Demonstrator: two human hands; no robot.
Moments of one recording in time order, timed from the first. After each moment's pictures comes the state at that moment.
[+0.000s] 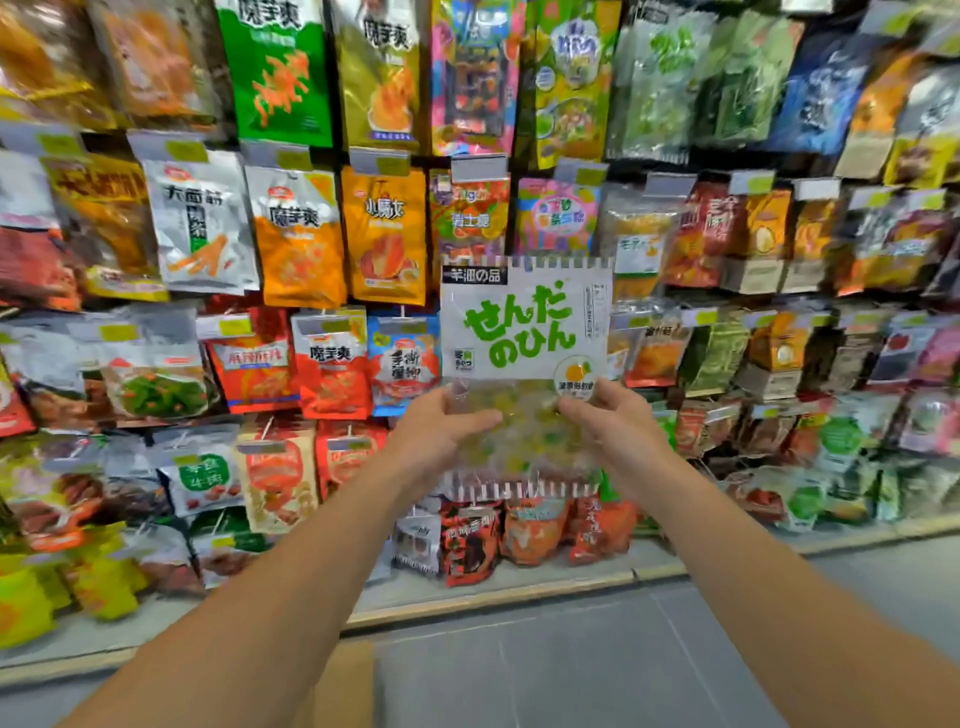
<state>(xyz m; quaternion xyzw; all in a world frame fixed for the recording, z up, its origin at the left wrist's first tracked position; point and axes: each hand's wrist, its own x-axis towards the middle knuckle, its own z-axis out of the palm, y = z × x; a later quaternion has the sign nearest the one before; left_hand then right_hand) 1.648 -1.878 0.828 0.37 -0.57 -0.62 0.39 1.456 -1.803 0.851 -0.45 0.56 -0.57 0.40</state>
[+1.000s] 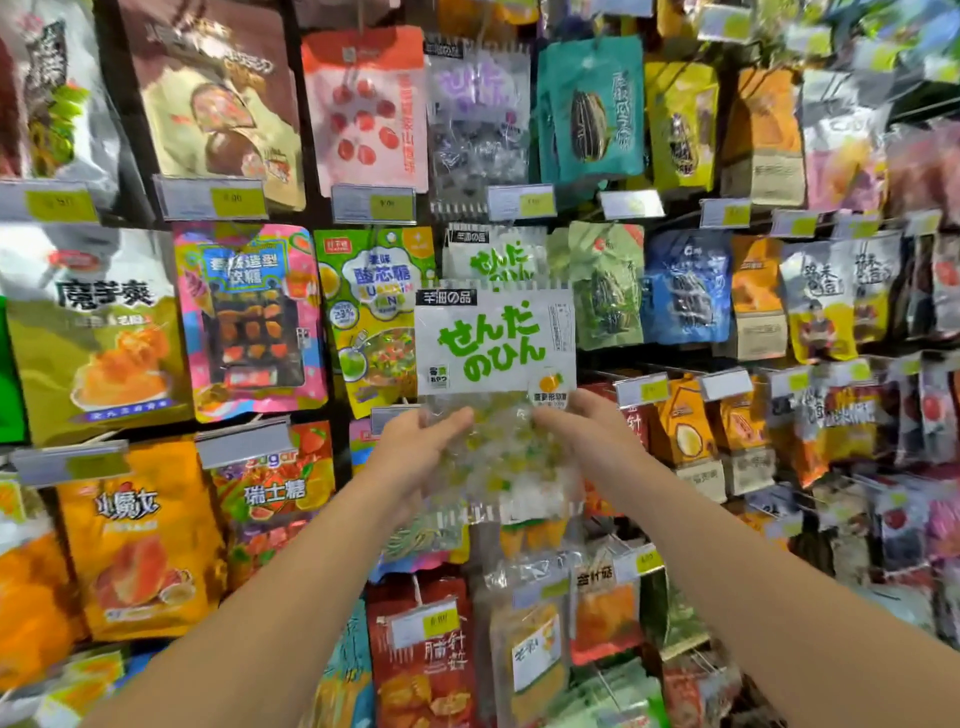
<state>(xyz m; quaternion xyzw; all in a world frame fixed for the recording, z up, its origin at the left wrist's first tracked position) 1.308 -2.149 1.033 0.31 -0.62 -0.53 0.49 1.124 -2.074 1.035 -0.52 0.55 -0.61 0.23</state>
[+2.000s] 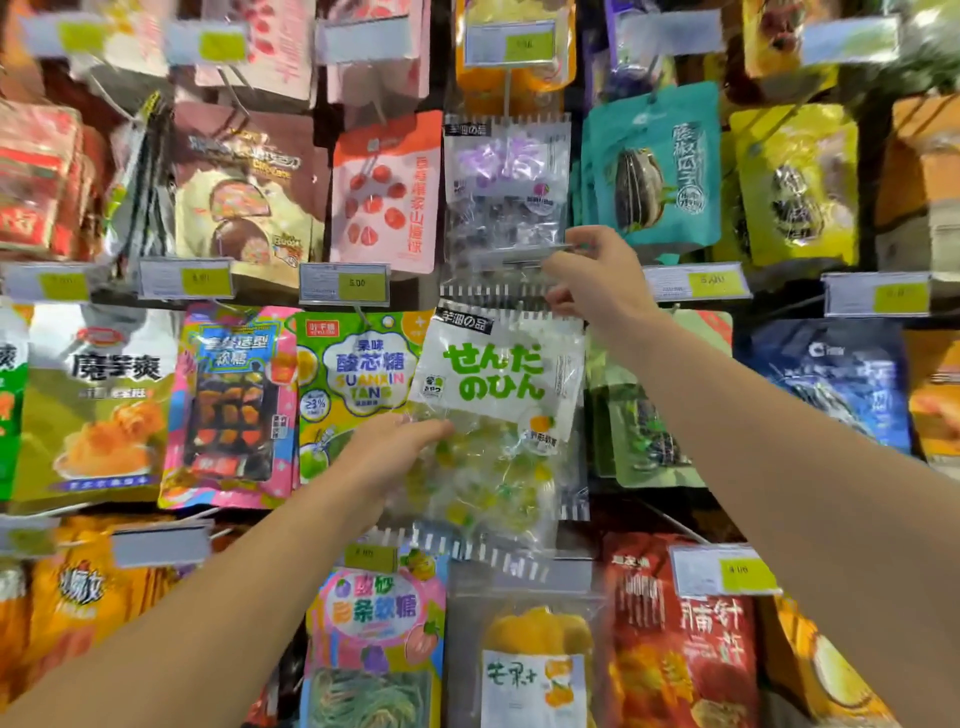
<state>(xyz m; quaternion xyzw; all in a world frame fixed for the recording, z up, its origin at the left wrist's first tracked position) 1.216 -2.242 1.121 0.43 -0.60 -0.36 0.57 1.012 -2.219 1.256 -0.65 0.36 -0.66 0.11</state>
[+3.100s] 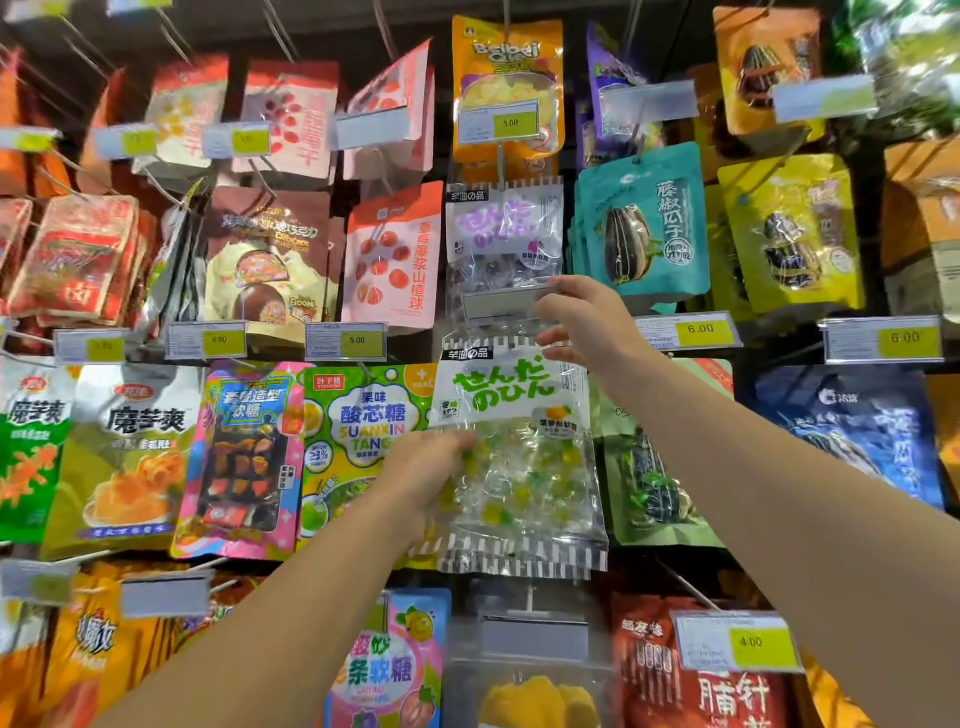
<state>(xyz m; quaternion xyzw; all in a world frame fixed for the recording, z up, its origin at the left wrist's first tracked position) 1.162 -2.210 1.160 0.43 -0.53 -0.37 0.62 0.993 -2.231 1.270 -0.70 0.28 -0.63 0.18</state>
